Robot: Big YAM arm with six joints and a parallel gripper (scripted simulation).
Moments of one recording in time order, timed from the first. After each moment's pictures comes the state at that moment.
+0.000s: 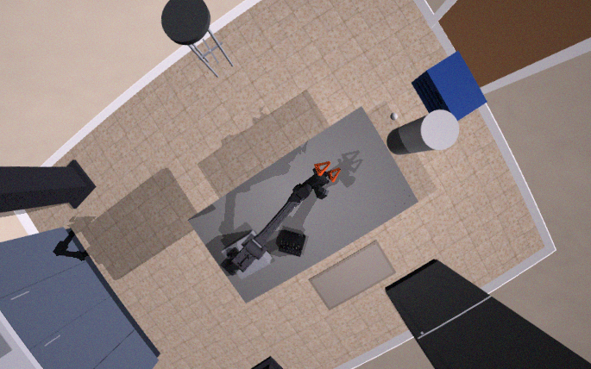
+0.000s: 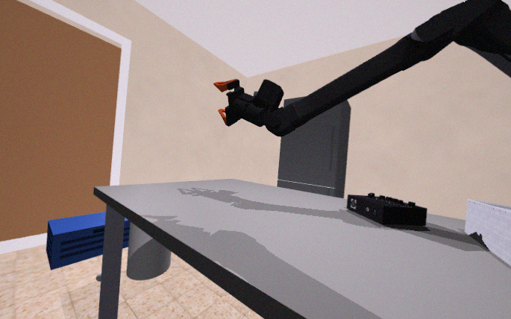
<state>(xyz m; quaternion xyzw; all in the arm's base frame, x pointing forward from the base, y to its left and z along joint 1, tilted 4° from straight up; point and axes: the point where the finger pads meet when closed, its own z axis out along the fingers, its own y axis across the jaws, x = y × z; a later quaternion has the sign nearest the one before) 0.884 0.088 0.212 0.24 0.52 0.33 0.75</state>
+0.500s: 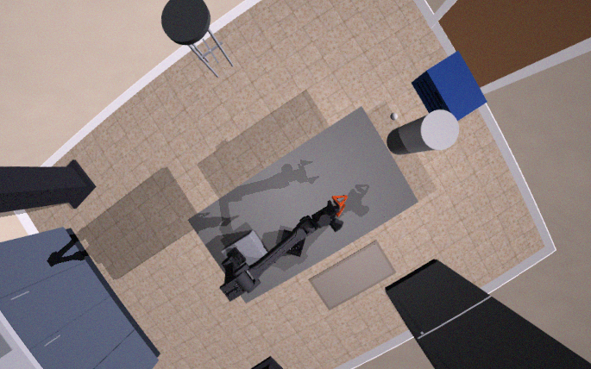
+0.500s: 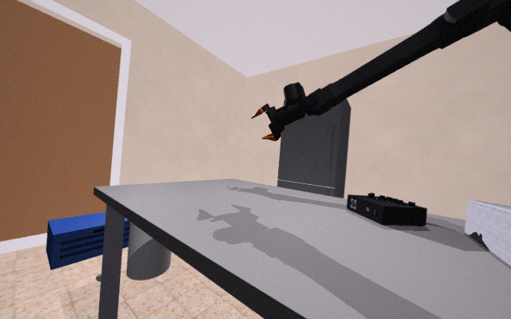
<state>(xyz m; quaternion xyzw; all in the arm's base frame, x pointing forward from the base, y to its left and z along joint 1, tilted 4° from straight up) 0.816 -0.102 0.153 0.44 0.69 0.20 0.54</state>
